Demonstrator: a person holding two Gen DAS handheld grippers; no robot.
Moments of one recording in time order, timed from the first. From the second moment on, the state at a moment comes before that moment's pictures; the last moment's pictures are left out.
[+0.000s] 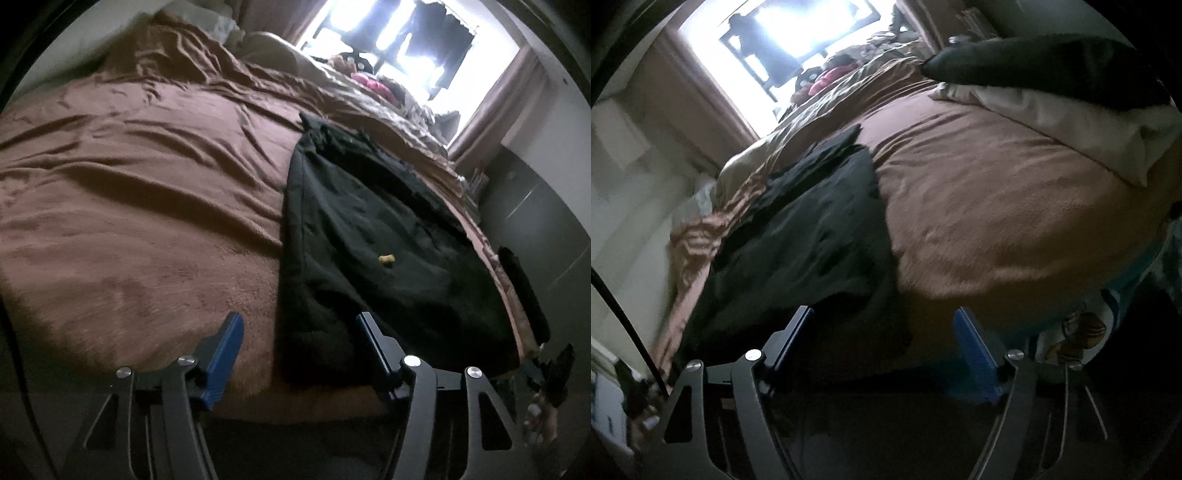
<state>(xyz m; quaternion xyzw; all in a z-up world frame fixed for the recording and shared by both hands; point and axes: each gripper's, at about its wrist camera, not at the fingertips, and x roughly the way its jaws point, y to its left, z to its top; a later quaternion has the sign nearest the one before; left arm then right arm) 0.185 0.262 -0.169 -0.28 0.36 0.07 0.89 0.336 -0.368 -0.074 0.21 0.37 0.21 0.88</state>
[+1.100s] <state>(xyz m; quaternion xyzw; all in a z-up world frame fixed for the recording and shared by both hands) 0.208 0.273 -0.192 -0.42 0.37 0.06 0.82 0.359 -0.357 -0.122 0.37 0.36 0.24 0.82</state>
